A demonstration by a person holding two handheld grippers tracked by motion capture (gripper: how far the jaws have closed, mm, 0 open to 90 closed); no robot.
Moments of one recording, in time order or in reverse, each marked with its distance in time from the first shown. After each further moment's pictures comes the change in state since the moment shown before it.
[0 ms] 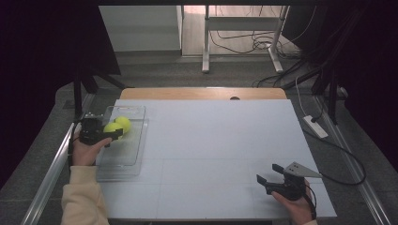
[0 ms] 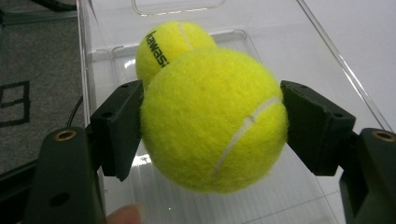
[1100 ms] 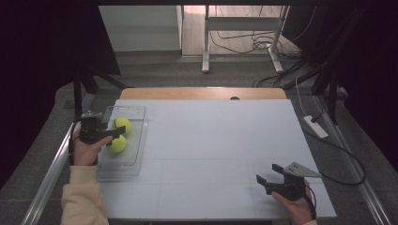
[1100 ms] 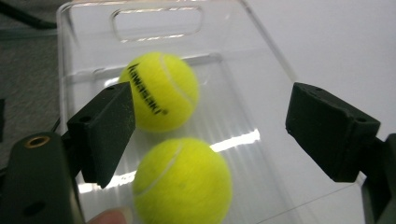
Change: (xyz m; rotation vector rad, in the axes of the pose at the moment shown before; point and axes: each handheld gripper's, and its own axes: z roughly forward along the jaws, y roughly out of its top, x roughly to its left) left arm -0.007 0.004 -0.007 -0.090 -0.089 -0.009; right arm 0.000 0.000 0.000 0.002 0.001 -0.004
